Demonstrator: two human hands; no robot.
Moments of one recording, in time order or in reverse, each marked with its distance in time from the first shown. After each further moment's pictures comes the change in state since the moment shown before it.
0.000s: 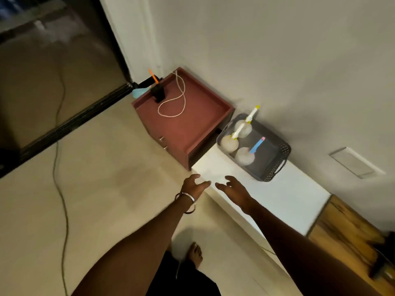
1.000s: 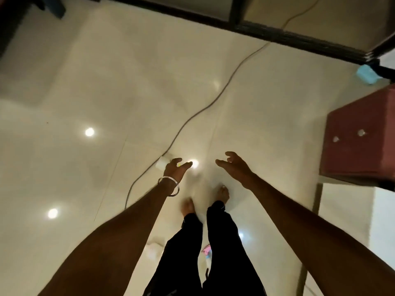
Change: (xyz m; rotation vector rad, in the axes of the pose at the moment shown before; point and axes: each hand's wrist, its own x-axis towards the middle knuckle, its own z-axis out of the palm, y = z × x) left_hand -0.328 -0.562 -0.268 -0.890 0.758 -0.478; right_hand -0.207 0.029 0.571 -0.824 -0.668 -0.293
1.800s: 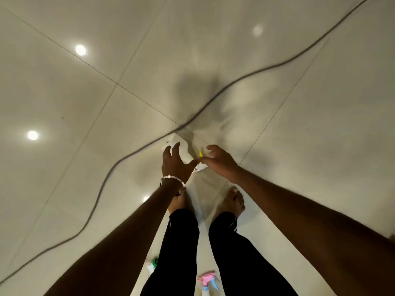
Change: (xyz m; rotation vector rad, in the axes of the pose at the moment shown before) left_hand 0.361 -0.206 -0.005 0.208 0.216 -0.040; right_hand 0.394 0.054 0.272 -0.389 -0.260 0.032
